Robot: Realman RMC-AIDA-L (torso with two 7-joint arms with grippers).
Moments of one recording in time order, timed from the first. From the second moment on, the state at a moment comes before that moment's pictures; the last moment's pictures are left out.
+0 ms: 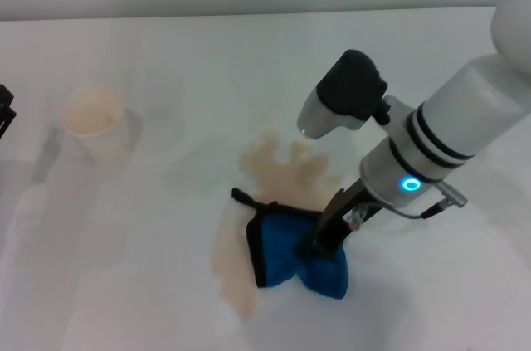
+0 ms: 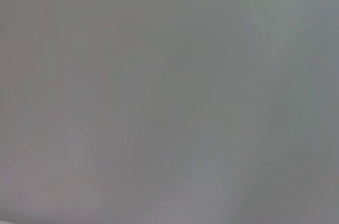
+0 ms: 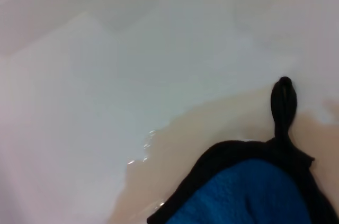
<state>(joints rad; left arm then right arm) -0.42 -2.08 0.87 -0.02 -2.43 -1.28 2.58 0.63 2.01 -1.76 -0.93 -2.16 -1.24 2.49</state>
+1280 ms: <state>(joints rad) -0.42 -2.08 0.87 0.00 -2.43 -1.27 2.56 0.59 2.02 -1.68 -0.87 -2.24 -0.87 2.50</state>
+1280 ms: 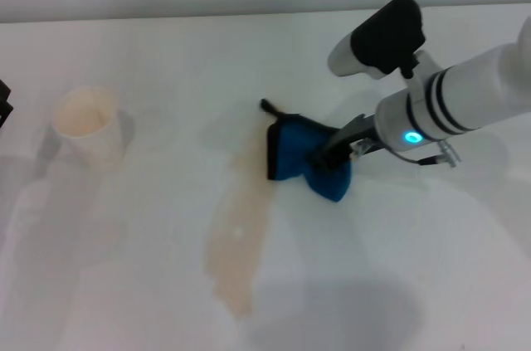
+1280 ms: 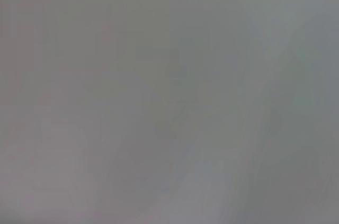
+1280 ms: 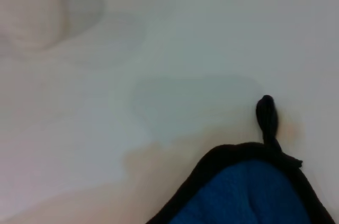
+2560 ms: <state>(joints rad) -0.42 -2.08 0.87 0.01 -2.43 -1.26 2.56 0.63 2.02 -1.92 -1.02 -2.13 -1.24 2.49</state>
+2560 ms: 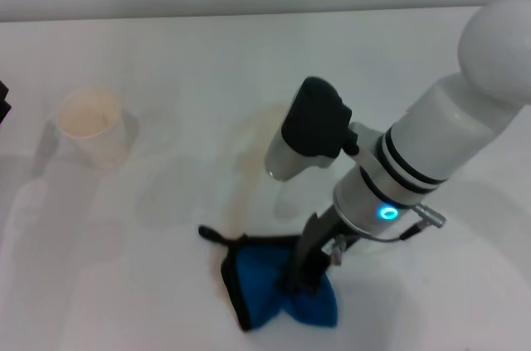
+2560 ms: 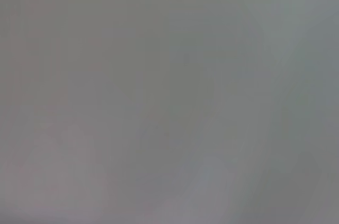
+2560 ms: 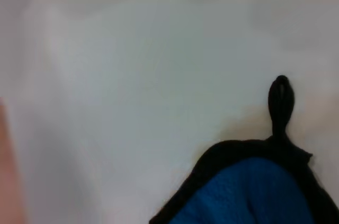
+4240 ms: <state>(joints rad) -0.43 -2.08 0.87 0.01 -2.43 -1.26 2.56 0.66 2.02 -1.82 -0.83 -2.03 -0.87 2.47</state>
